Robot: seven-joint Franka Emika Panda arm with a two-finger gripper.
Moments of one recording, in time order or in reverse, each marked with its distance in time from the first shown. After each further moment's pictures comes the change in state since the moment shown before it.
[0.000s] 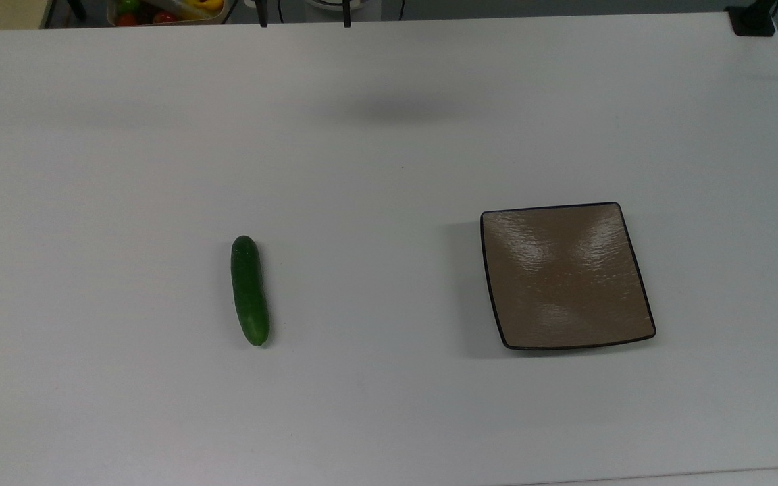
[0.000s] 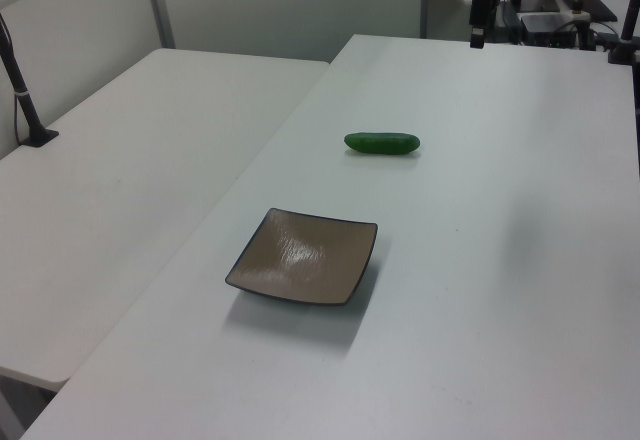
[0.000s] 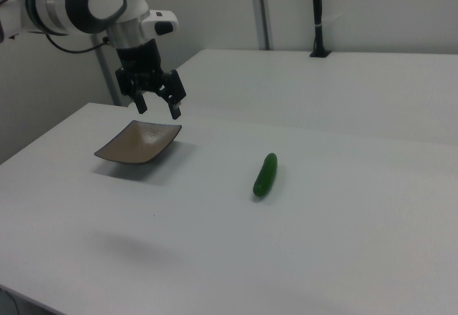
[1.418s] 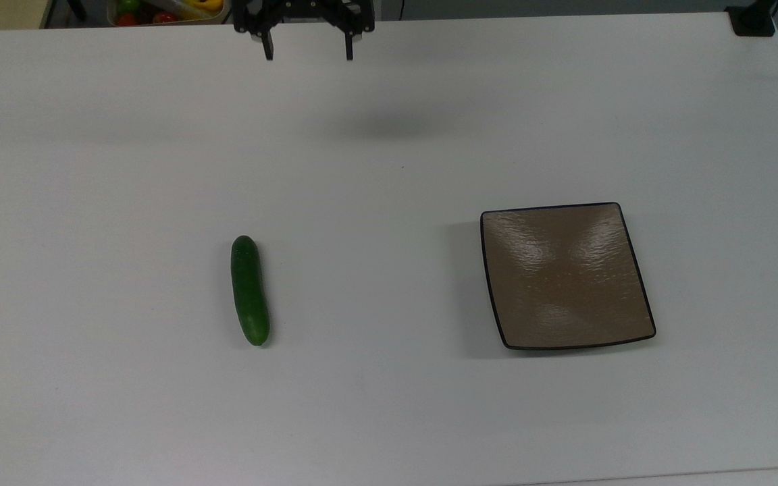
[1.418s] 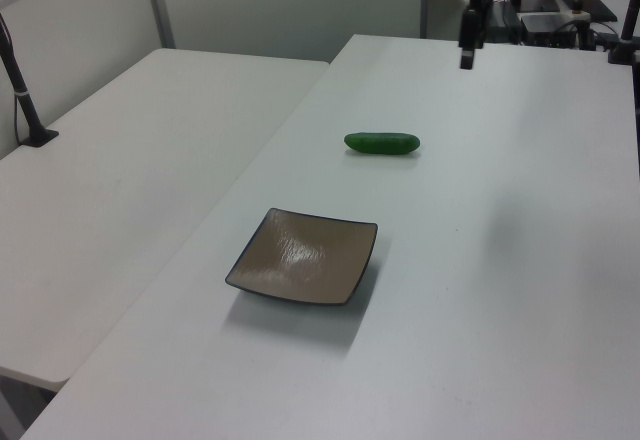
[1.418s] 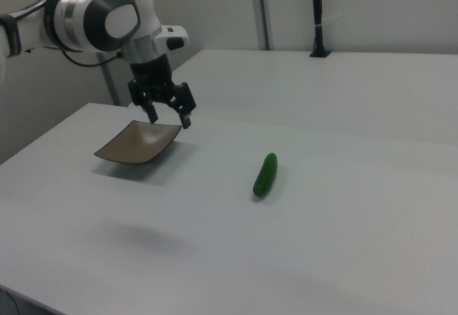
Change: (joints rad) arm 0.002 0.046 -0.001 -0.040 0.000 0.093 0.000
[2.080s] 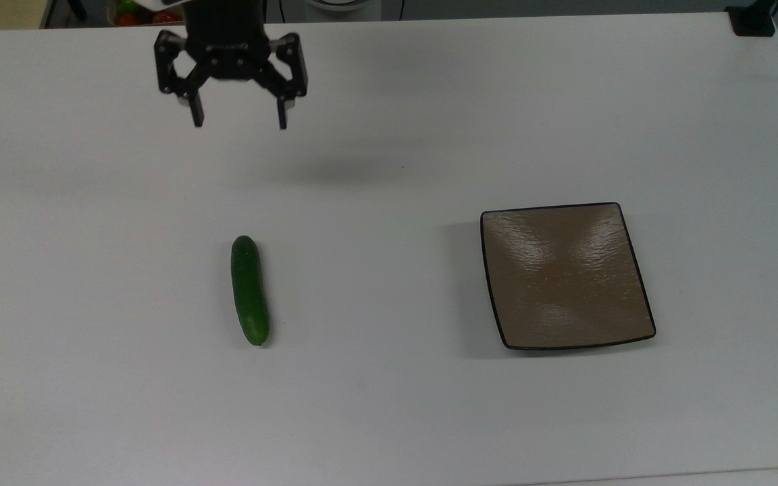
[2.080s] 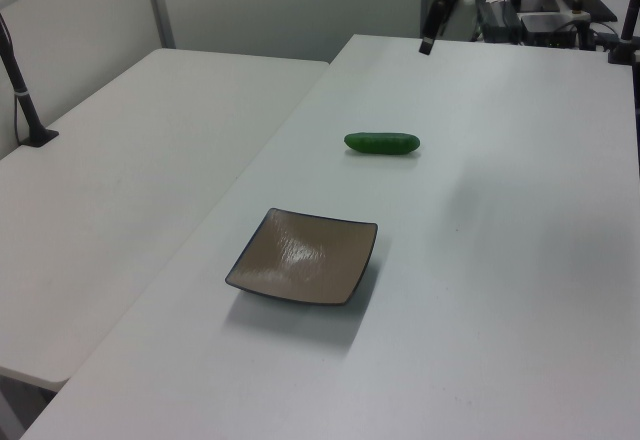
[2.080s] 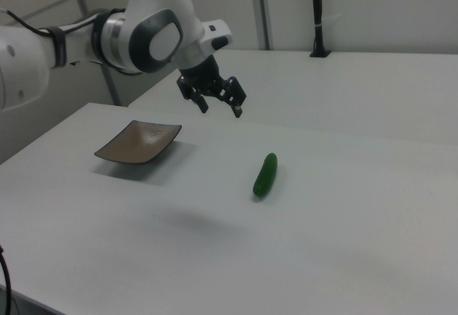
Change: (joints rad) arm -0.053 0.107 -0.063 0.020 0.009 0.340 -0.108
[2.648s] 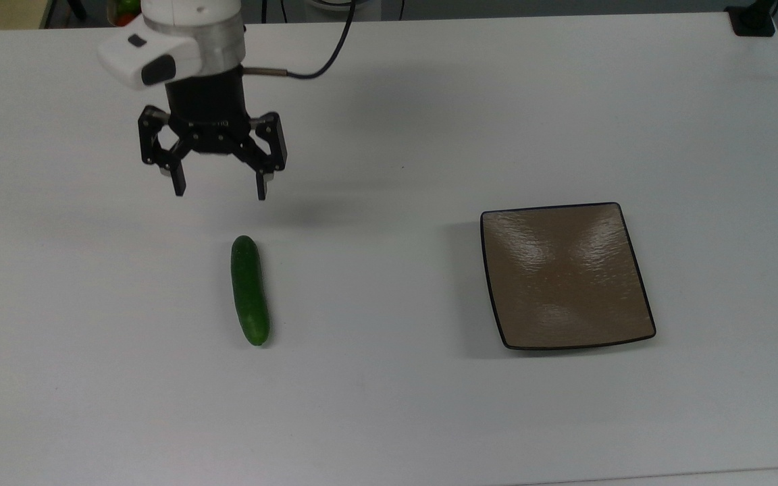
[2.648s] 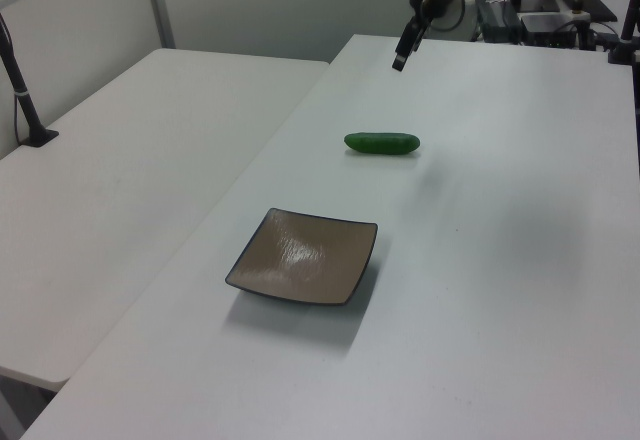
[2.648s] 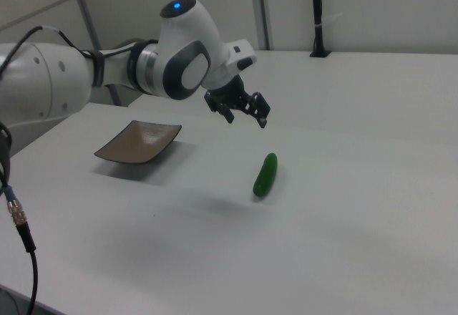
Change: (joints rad) arm -0.018 0.149 -0.007 0.027 0.001 0.206 -0.005
